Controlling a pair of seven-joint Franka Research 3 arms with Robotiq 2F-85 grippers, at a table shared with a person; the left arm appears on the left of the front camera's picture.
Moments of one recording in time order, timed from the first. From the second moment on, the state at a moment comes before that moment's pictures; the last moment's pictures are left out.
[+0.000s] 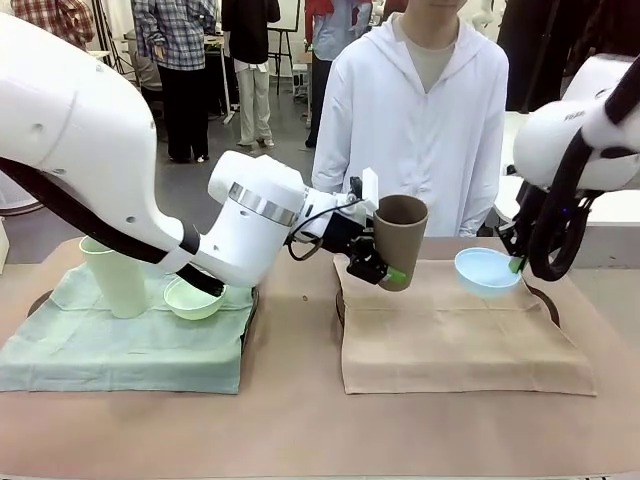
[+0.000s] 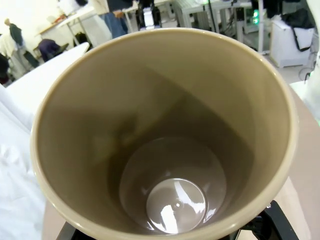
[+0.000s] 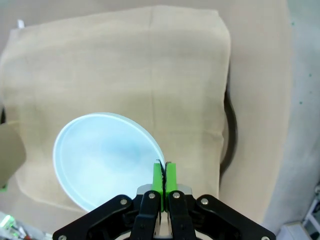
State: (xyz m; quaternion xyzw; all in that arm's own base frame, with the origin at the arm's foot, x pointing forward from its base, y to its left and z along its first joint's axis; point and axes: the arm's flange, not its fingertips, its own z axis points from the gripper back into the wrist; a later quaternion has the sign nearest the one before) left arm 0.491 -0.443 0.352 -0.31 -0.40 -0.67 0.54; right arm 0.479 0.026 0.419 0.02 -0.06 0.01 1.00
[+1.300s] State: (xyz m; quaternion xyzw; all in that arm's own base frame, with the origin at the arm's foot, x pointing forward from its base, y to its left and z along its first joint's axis) left arm 0.520 -0.461 0.275 -0.35 -0.37 -0.66 0.55; right arm 0.510 0.034 0.357 0.02 -0.04 0.00 1.00
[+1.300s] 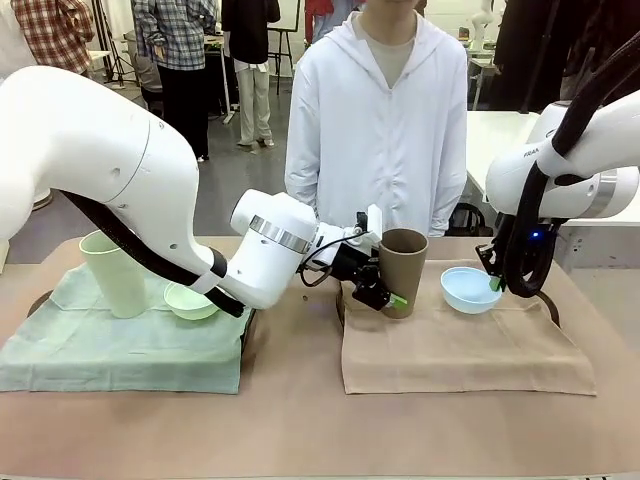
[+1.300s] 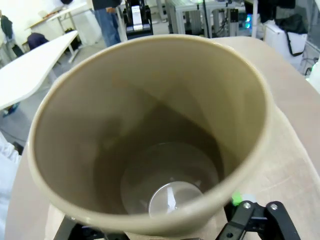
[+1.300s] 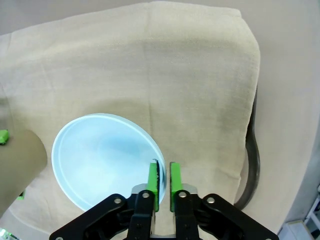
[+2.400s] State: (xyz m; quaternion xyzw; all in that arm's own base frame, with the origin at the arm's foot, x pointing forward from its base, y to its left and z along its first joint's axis) left arm 0.510 -0.420 0.286 -0.33 -0.31 -0.67 0.59; right arm 0.498 0.019 0.386 0.02 -0.06 0.01 1.00
